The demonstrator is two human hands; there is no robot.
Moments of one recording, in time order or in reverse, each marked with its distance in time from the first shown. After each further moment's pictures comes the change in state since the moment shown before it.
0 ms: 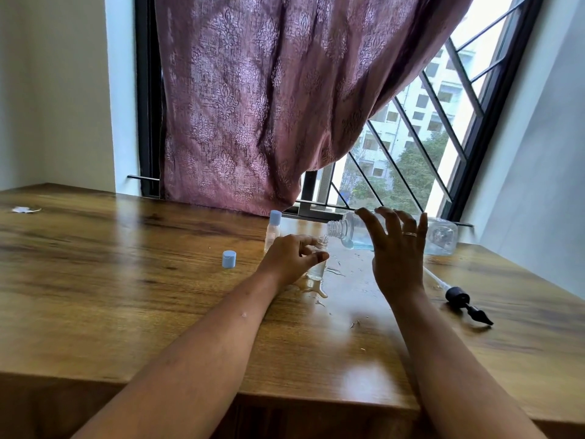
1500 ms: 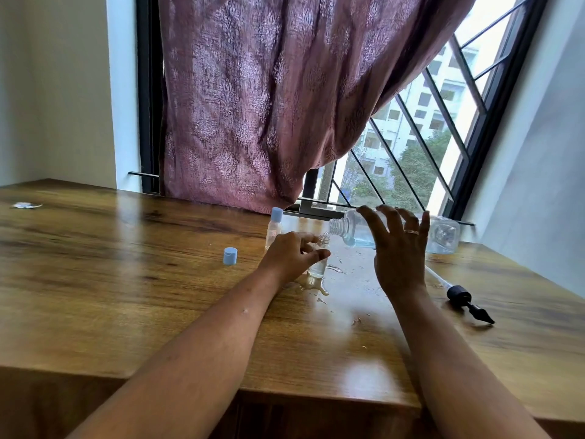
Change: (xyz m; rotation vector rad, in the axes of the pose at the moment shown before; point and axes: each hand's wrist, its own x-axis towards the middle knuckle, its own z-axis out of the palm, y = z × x) left_hand 0.001 -0.002 0.001 0.010 -0.014 -0.016; right_hand 0.001 0.000 -0.002 0.032 -0.041 0.000
